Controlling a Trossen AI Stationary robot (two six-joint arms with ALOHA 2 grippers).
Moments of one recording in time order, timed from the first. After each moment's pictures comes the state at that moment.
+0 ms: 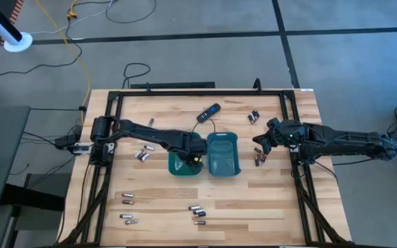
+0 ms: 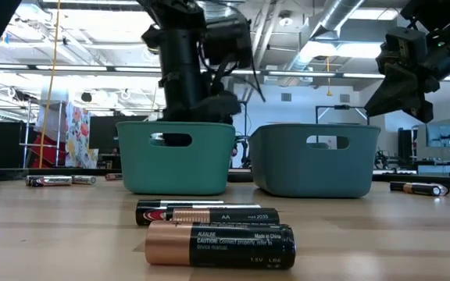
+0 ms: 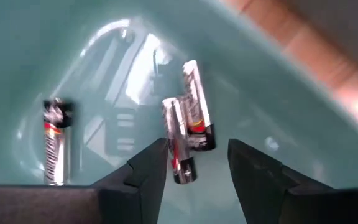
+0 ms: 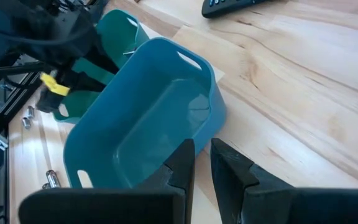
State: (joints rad) left arm -0.01 1.96 1.39 -0.73 -0.13 -0.63; right arm -0.16 0.52 0.39 -0.46 0.08 0.73
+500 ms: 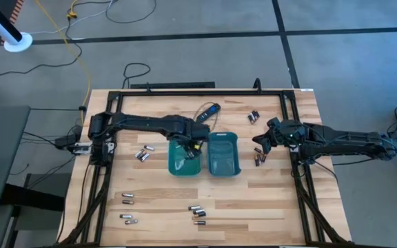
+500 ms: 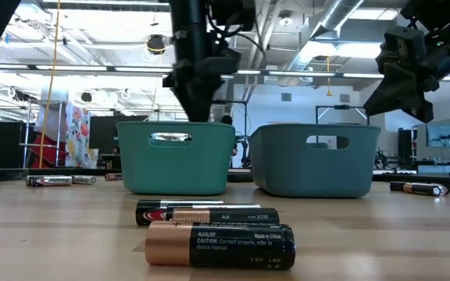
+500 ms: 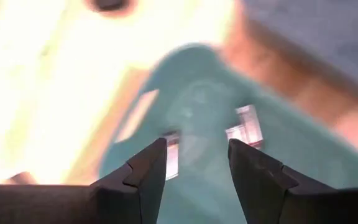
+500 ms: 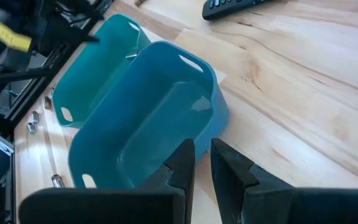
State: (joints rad) left arm 0.05 1.93 1.66 -1.11 -0.31 -0.47; right arm -0.16 0.52 0.39 -0.45 0.08 0.76
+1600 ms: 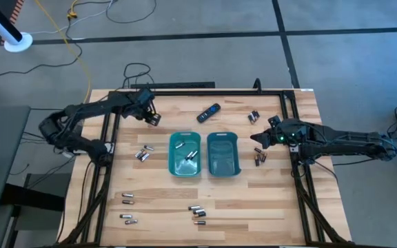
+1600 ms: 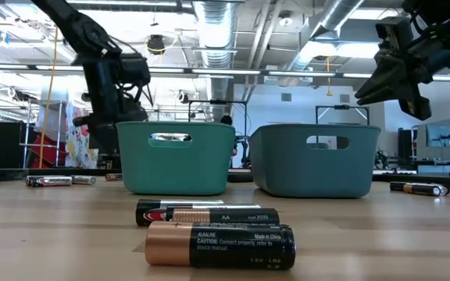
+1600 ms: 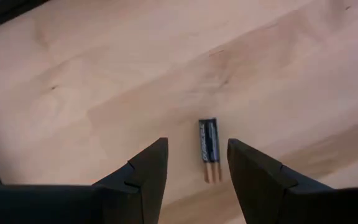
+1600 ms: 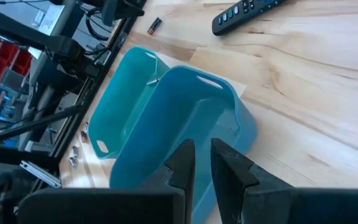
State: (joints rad) left arm 0.74 1.38 0.81 -0.59 -0.16 -0.32; right arm -0.17 0.52 0.39 -0.36 0.08 0.95
